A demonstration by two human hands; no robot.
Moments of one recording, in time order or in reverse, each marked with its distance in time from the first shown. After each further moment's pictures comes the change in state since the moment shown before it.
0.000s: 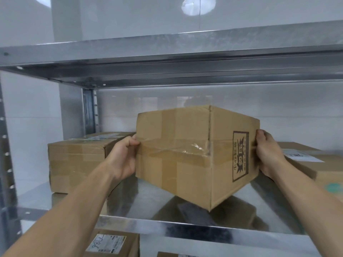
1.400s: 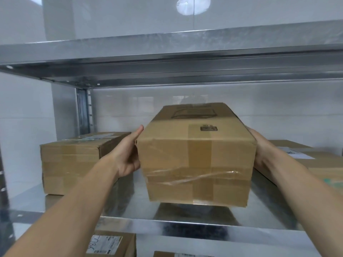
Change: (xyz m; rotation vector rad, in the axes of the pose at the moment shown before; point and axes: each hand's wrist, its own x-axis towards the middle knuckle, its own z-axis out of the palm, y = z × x) left_hand -0.003 0.009 0.038 0.098 0.156 -0.096; right_hand -0.030 -0.047 0.013 0.117 -0.453 0.170
